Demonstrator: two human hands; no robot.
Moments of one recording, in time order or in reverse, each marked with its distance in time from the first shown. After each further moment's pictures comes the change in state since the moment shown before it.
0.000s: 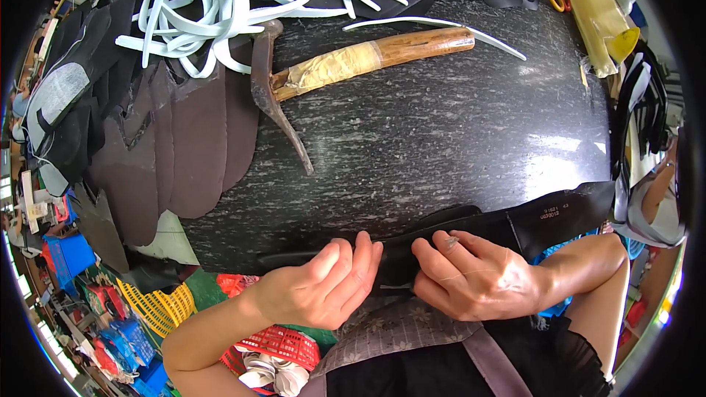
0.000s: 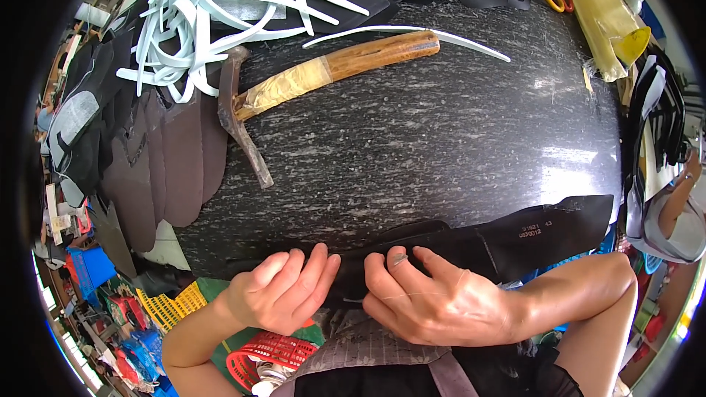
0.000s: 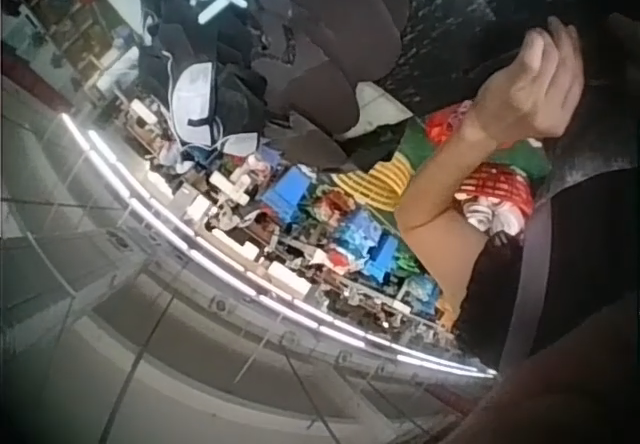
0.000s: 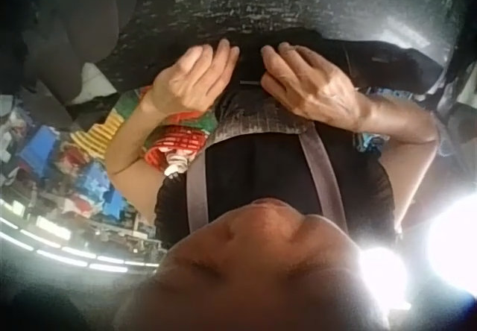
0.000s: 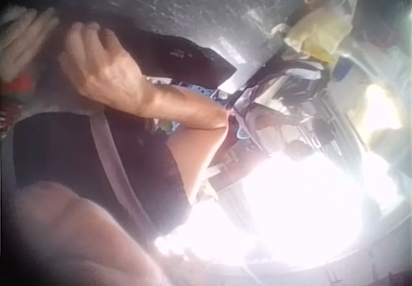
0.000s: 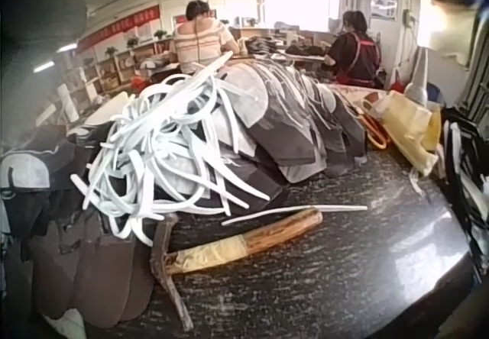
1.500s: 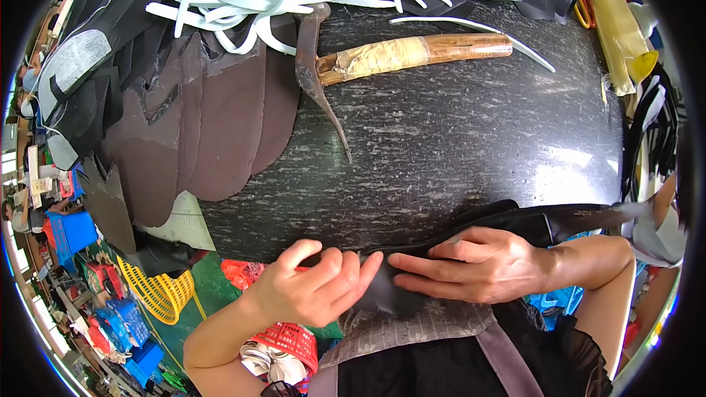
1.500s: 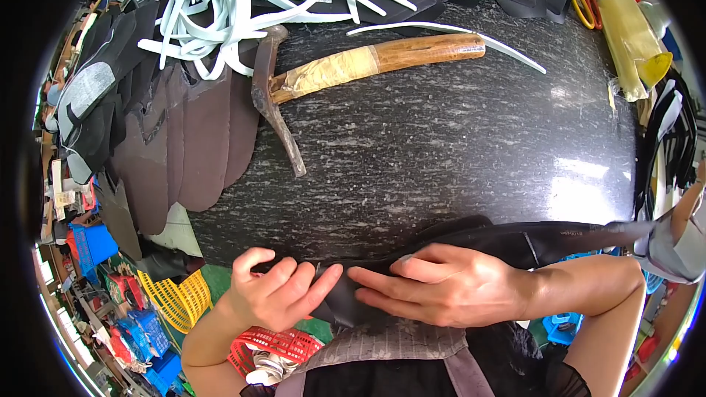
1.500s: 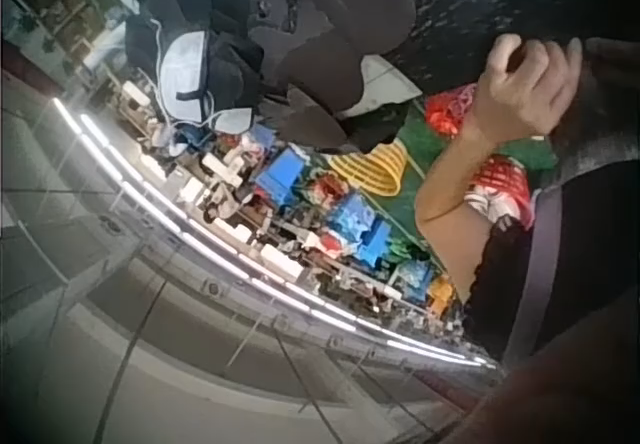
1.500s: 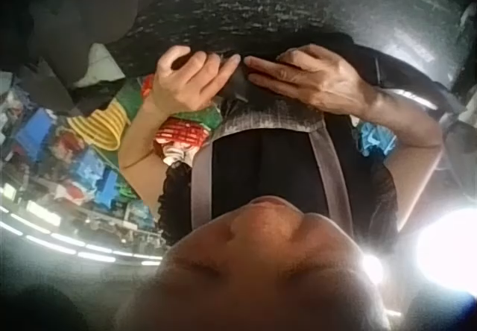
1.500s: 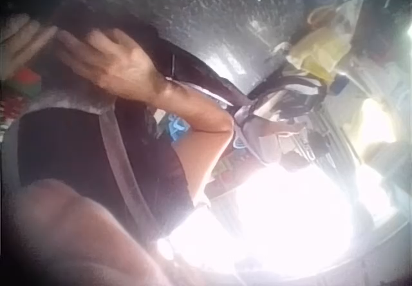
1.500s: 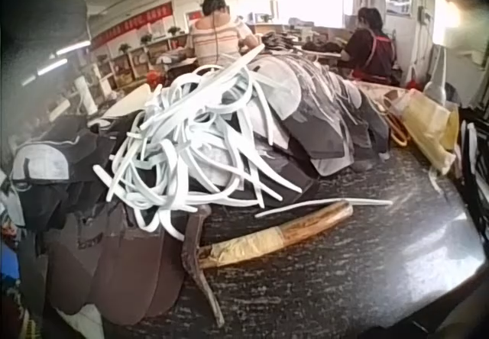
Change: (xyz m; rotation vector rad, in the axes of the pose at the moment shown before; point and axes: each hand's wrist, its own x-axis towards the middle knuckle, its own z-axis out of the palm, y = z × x) left_hand -0.033 0.015 -0.007 -0.065 0.076 -0.238; right_hand 0.007 0.014 0.024 0.209 0.091 -0.203
